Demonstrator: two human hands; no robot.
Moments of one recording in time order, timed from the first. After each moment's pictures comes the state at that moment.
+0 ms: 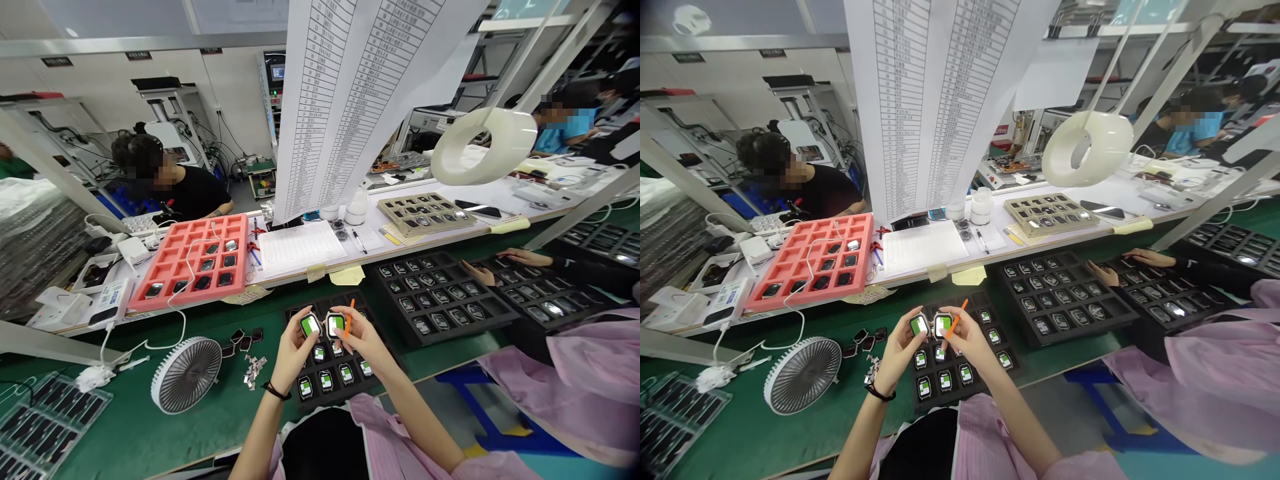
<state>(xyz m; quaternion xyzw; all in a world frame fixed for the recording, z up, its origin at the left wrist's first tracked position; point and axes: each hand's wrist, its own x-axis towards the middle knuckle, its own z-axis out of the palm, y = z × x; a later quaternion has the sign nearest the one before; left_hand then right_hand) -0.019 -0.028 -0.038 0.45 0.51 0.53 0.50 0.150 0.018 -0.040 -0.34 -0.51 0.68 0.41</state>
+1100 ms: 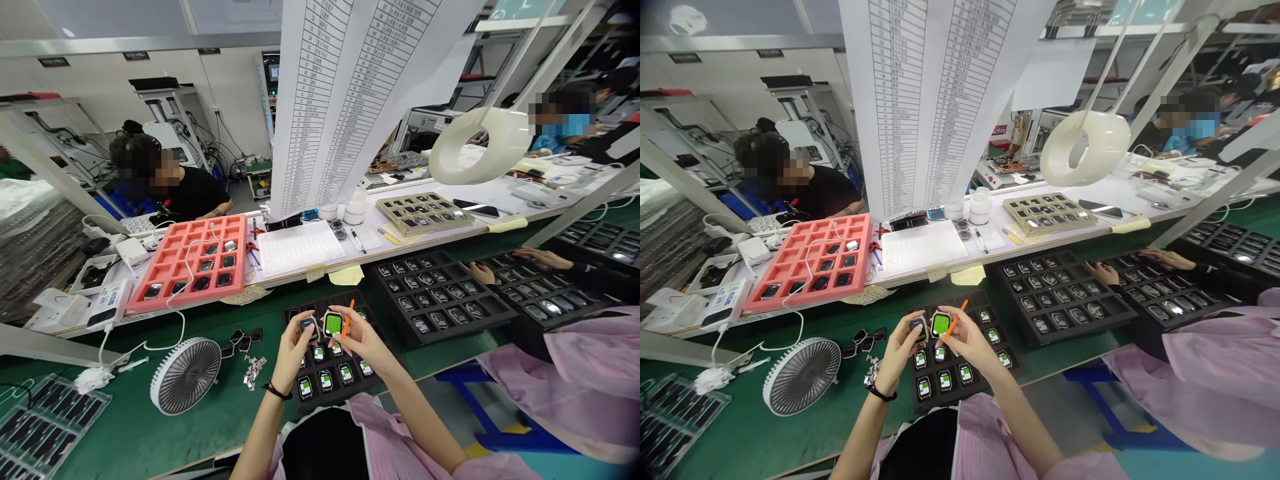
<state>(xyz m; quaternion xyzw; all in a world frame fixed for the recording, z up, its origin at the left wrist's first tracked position) -0.017 -0.027 -0.035 0.42 0.55 0.51 0.51 0.155 0.016 -0.034 -0.31 -0.52 0.70 0.38</state>
